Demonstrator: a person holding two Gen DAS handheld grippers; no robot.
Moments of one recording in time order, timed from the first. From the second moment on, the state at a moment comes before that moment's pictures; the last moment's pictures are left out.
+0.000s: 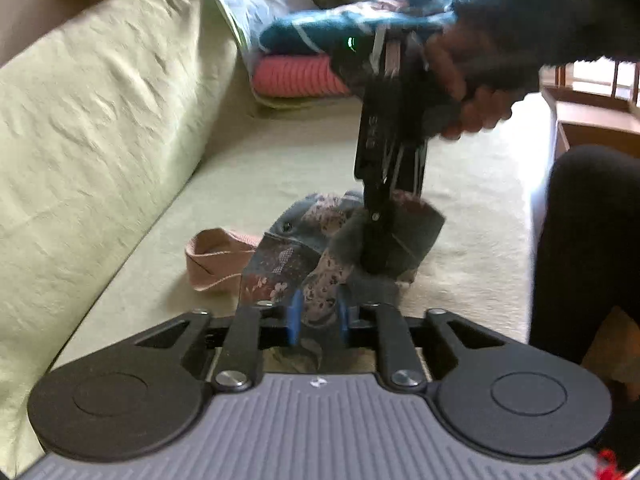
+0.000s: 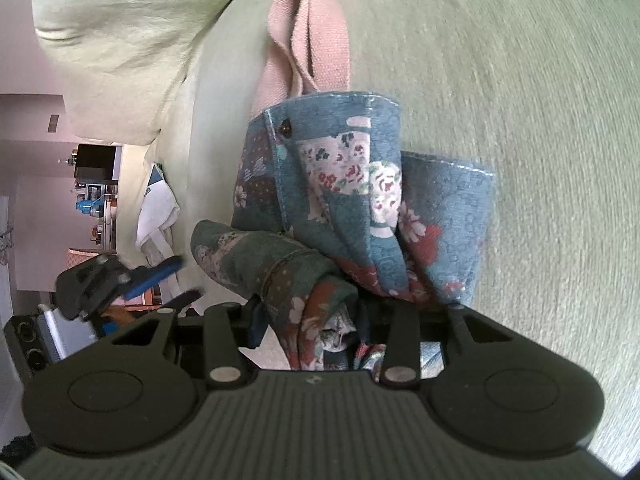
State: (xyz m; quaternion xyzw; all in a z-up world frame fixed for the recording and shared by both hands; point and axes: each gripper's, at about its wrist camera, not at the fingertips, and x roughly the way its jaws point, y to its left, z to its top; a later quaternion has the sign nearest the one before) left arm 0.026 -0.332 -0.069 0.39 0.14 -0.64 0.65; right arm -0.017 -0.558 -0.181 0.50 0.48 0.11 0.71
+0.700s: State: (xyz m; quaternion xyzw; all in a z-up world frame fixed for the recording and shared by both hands) left arm 0.040 -0.359 -0.086 0.38 0.20 -0.59 0.68; right arm -0.074 -0.498 -0.132 0.36 0.34 -0.06 0.87
